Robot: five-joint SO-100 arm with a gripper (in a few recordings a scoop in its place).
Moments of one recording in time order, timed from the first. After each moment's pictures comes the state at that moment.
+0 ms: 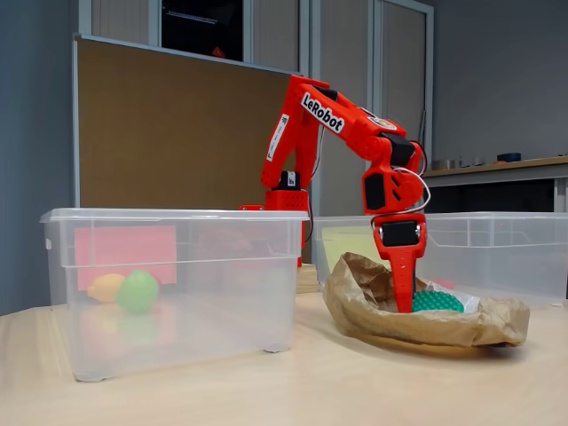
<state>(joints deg) -12.9 67.9 102.6 49.6 51.5</state>
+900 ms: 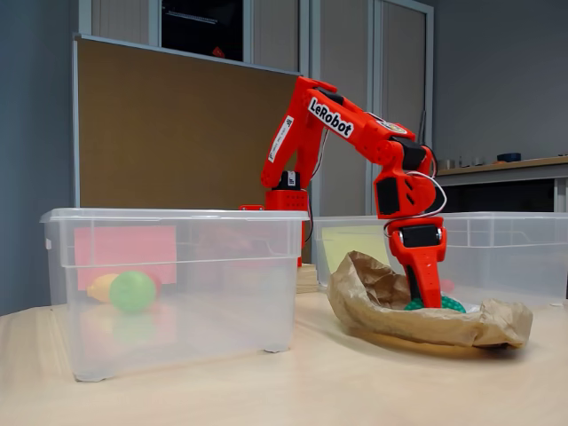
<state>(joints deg) -16.0 61.7 96.7 47.6 41.4</state>
